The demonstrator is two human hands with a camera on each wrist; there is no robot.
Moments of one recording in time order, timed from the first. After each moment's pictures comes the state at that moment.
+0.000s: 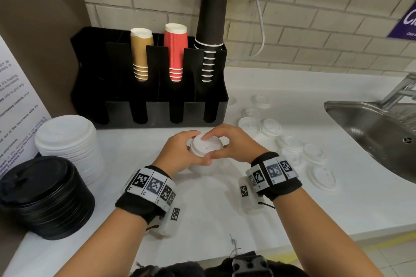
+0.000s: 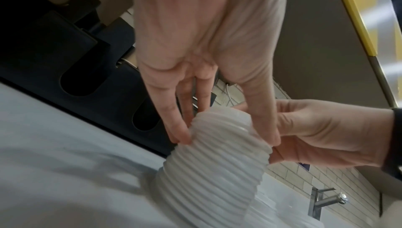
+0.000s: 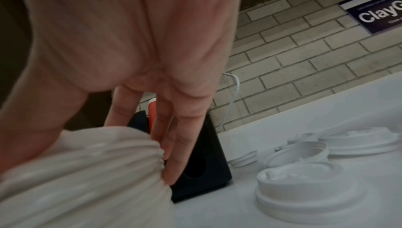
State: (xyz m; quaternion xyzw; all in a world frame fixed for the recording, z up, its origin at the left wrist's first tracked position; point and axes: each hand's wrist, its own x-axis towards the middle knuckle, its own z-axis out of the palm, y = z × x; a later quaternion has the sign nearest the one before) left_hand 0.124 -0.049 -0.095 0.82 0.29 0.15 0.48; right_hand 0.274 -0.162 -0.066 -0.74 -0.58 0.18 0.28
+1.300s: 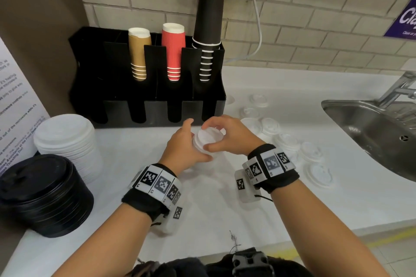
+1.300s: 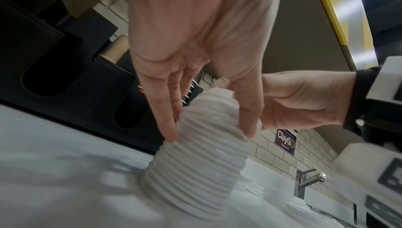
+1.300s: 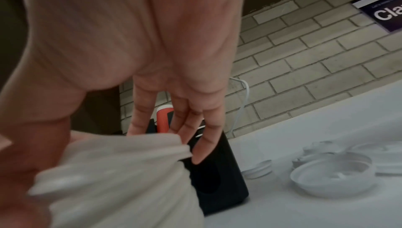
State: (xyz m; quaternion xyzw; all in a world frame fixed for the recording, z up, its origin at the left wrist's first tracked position) left_hand 0.134 -0.060 -0.088 0.83 0.32 0.15 0.44; right_hand 0.273 -0.155 -0.052 -0.76 -0.57 0.16 0.27
